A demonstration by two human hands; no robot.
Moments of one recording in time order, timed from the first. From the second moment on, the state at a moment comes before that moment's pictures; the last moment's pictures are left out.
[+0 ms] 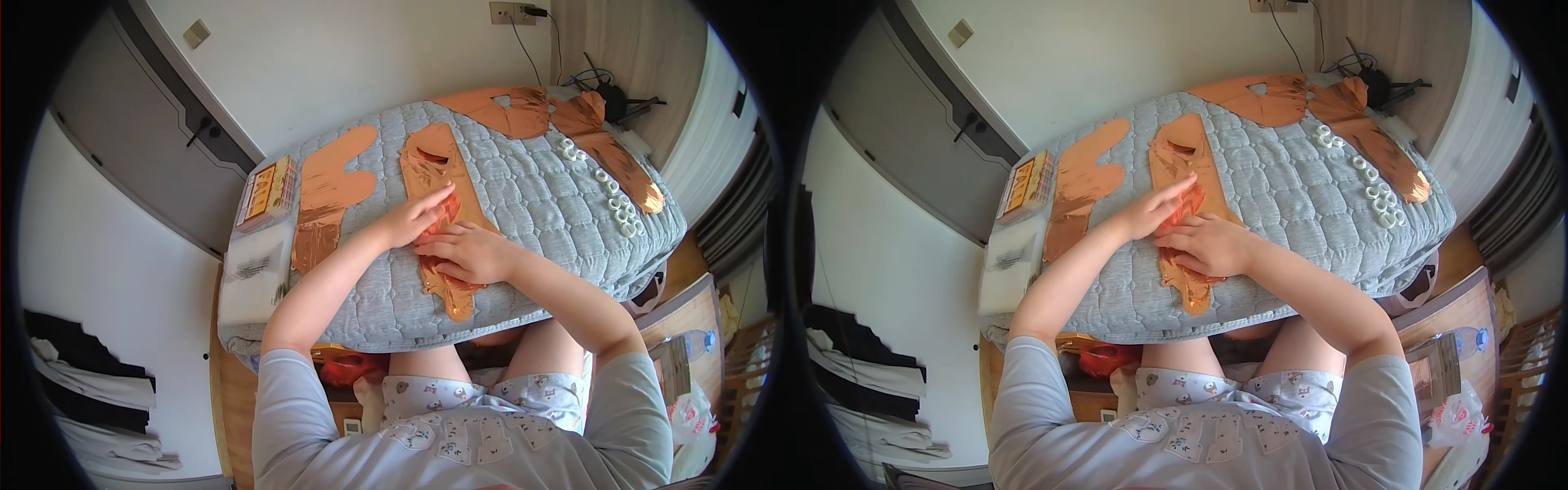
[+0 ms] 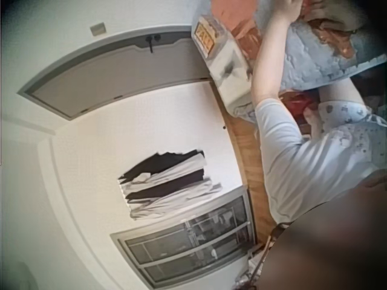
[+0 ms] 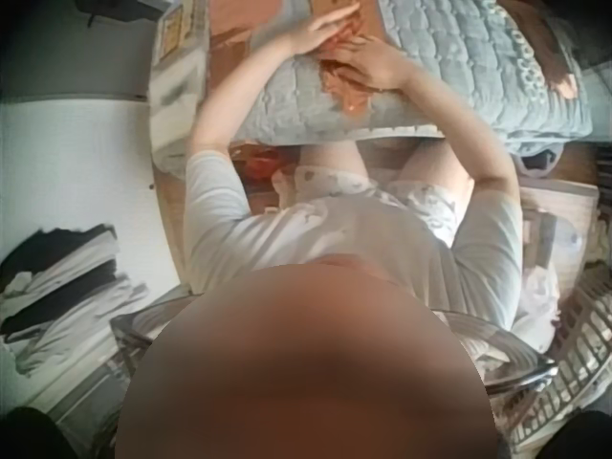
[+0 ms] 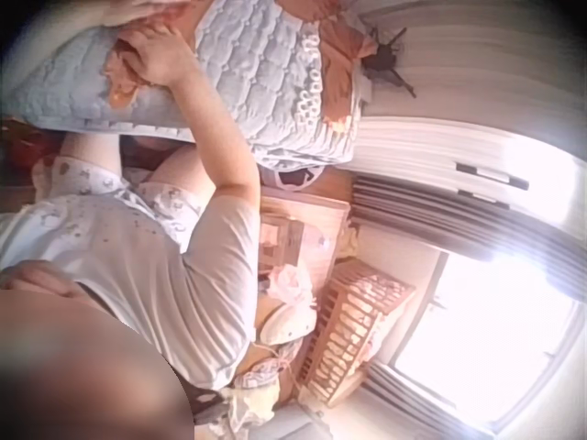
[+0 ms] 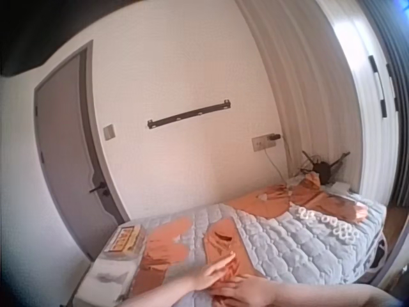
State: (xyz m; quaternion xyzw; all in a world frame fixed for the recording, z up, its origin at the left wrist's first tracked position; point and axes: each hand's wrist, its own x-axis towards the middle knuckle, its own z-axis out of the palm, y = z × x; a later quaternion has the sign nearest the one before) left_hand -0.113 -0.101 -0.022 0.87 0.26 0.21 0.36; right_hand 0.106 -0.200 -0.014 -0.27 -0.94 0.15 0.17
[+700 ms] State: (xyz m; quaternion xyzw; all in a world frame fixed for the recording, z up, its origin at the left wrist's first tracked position) left_hand -0.105 -0.115 -0.034 0.96 0.26 0.07 0.07; right_hand 0.150 -0.185 -0.022 -0.50 -0.62 0.37 0.48
